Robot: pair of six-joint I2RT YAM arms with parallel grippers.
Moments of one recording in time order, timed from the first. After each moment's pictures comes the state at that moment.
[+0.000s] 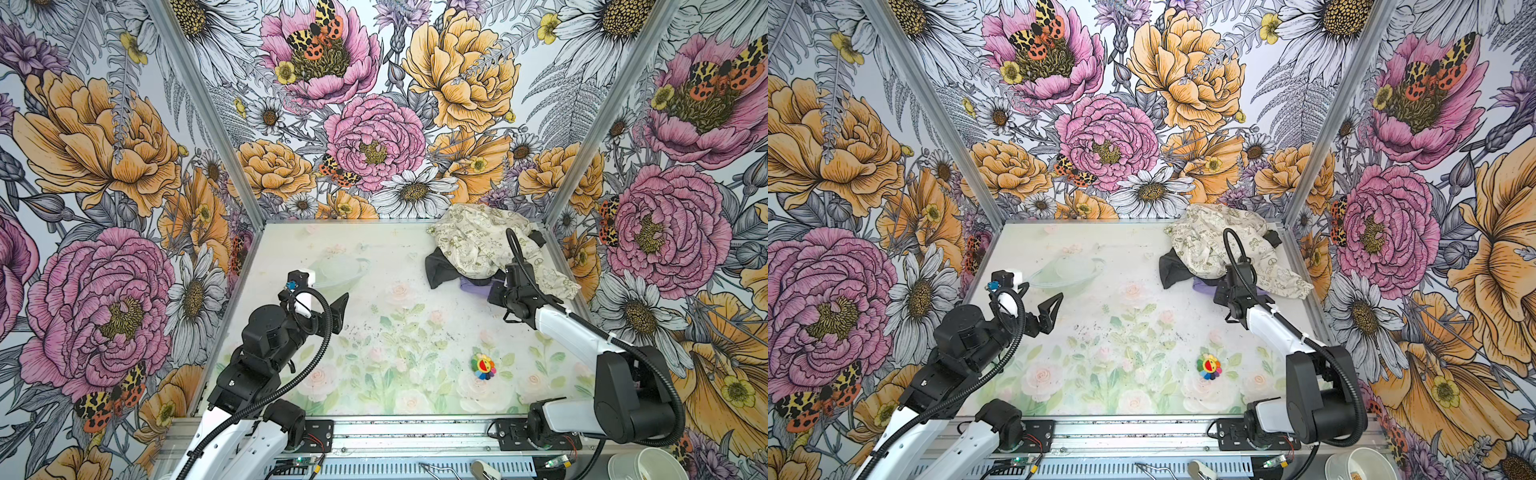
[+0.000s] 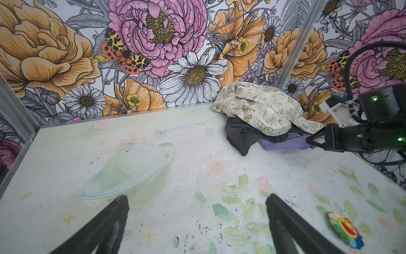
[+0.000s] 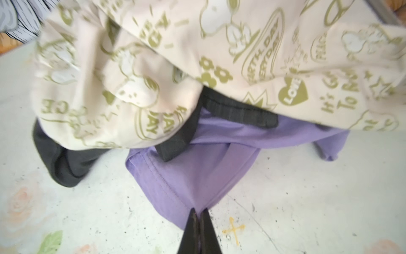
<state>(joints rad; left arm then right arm) -0.41 0.52 0.73 -0.42 -0.02 -0.11 0.15 1.33 0.77 -0.24 0.11 0.42</state>
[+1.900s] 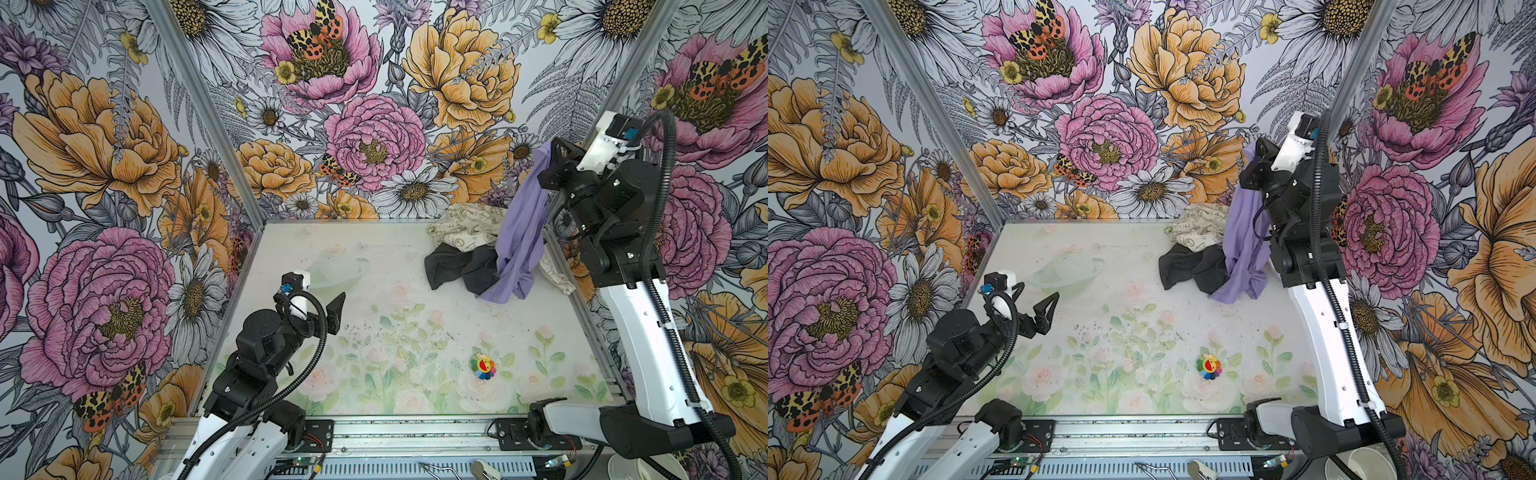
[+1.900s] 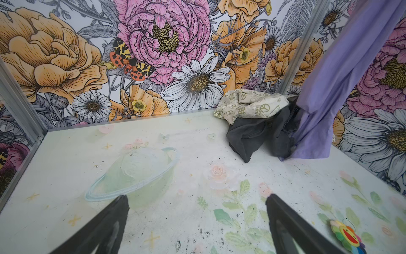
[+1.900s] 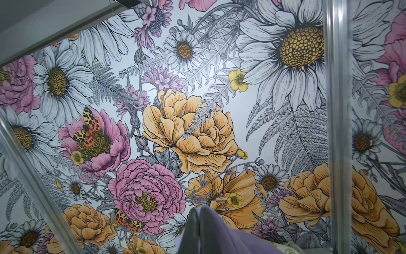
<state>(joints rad) -0.41 0.48 0.72 -0.42 -0.04 -0.12 0.19 1.31 1.80 -0.28 0.05 0.24</state>
